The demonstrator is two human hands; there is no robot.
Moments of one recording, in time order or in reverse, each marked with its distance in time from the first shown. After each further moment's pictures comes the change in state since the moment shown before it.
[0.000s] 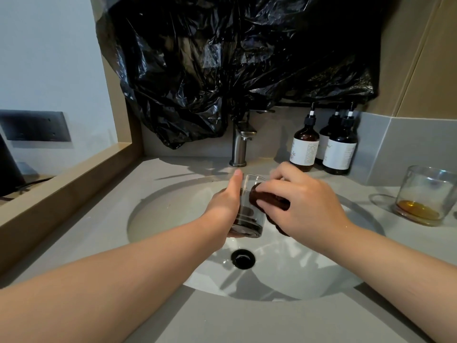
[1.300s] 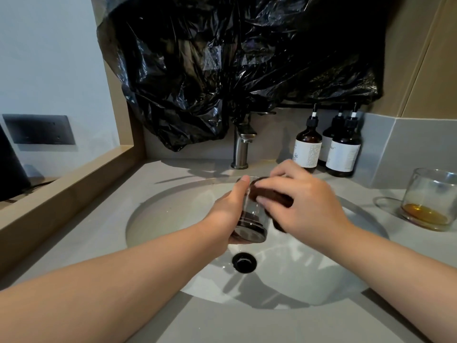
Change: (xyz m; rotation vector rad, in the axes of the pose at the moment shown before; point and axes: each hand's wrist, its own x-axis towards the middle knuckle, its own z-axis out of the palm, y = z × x) left_hand -0.006 -0.001 0.002 -0.047 -0.097 0.018; right_hand 0.002 0.008 0.002 0.195 0.055 0.066
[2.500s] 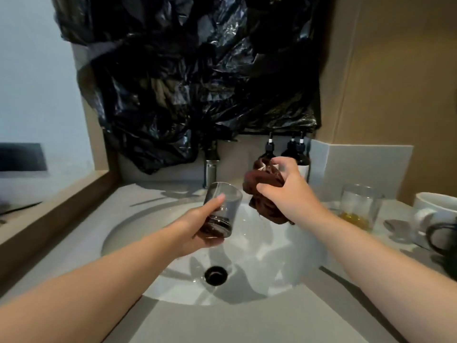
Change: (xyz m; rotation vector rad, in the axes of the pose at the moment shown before) left_hand -0.010 0.021 0.000 -0.122 -0.137 -0.060; right_hand 0.019 0.007 -0.065 0.499 -0.019 0.694
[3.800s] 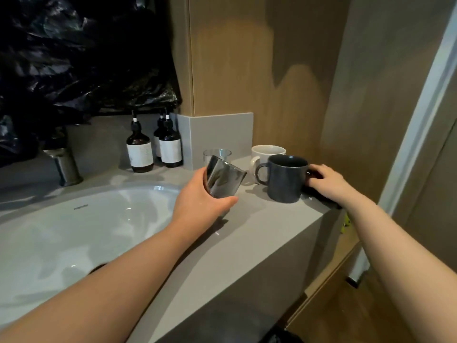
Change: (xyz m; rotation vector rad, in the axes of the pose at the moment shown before) left_hand -0.033 -0.063 0.199 0.699 -0.188 0.743; right_hand -0.144 0.117 -0.290 -0.752 0.416 0.639
